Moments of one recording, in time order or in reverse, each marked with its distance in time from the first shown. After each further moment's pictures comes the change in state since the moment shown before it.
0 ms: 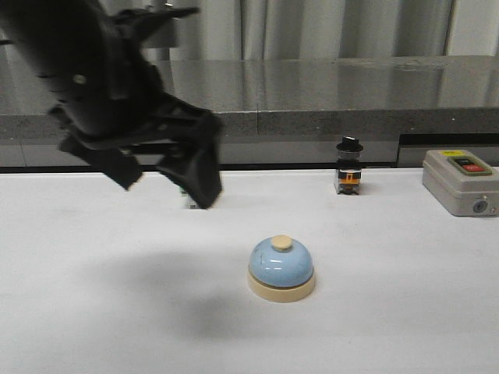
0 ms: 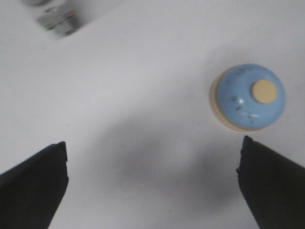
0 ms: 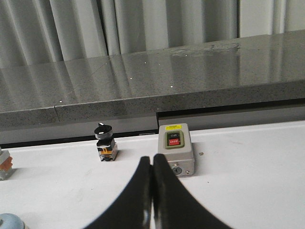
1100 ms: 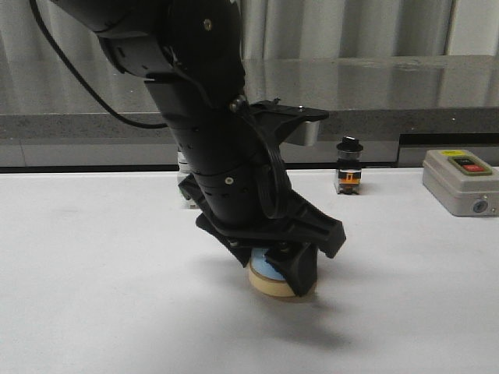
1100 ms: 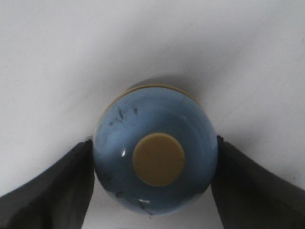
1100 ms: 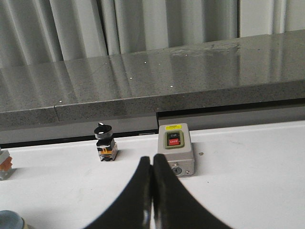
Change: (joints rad) left arm -0.237 0.392 -0.262 0.000 -0.011 0.000; right arm 0.000 0.000 0.000 0.000 0.000 0.000
